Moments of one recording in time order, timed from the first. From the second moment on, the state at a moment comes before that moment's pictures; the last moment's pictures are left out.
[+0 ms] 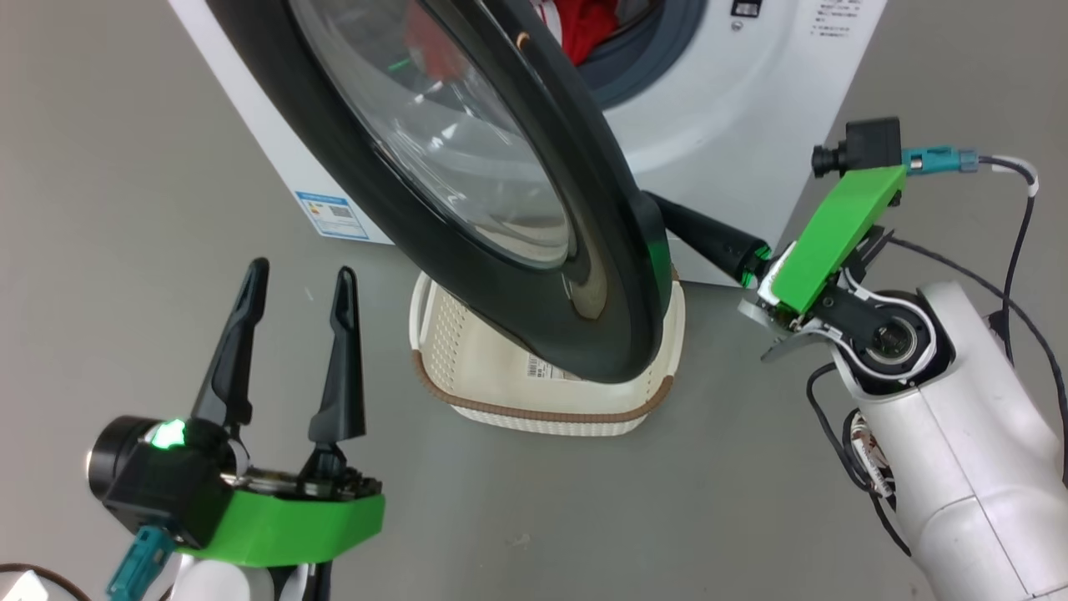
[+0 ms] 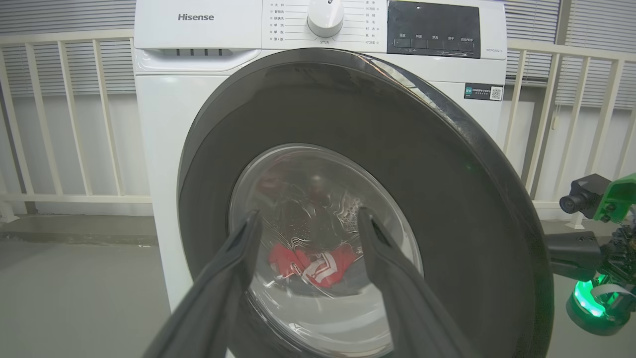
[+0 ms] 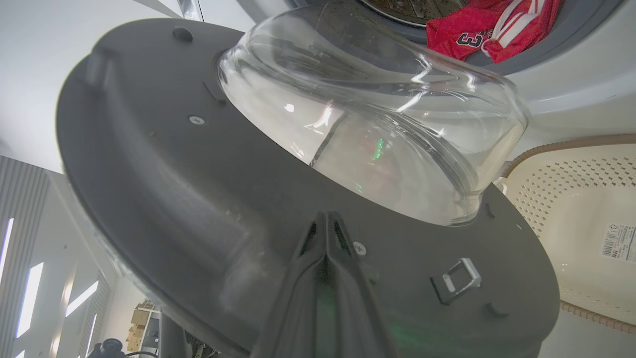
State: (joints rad) left arm -0.24 0.03 -0.11 -0.07 -0.19 -0.01 -0.26; right arm -0.69 -0.08 0.21 0.42 1.41 0.12 0.59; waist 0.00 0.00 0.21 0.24
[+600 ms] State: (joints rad) left arm -0.18 0.03 -0.11 -0.05 -0.20 0.02 -0.26; right arm -0.60 -0.08 0.25 0.37 1.43 0.12 0.62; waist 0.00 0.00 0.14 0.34
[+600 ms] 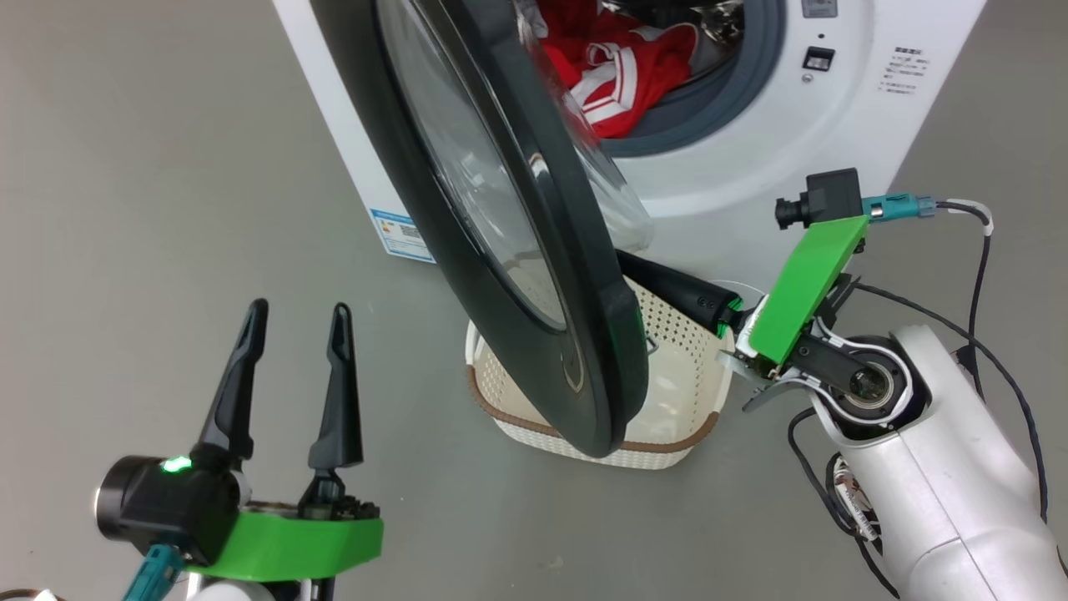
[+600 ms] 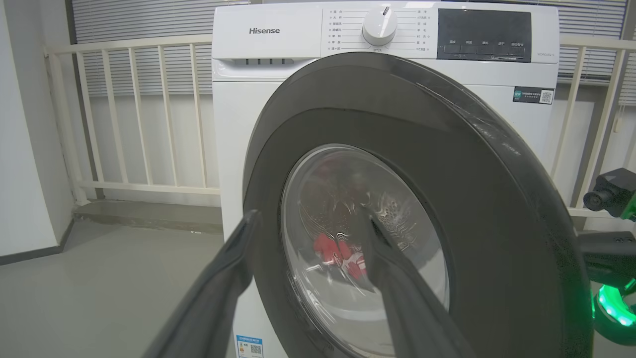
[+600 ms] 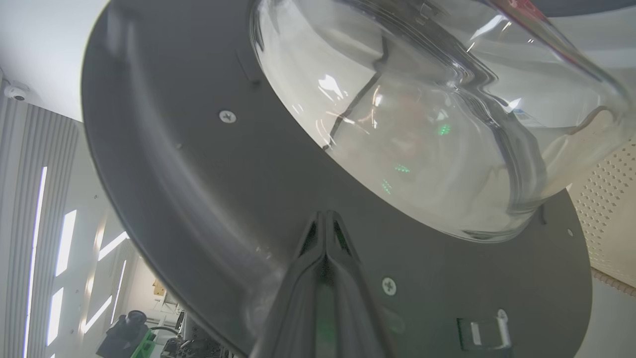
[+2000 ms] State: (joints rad) left arm -0.14 0.03 -0.10 -0.02 -0.22 0.07 -0.26; right arm -0.60 -0.08 0.44 0.40 1.52 0.12 0.56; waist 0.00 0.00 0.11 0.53
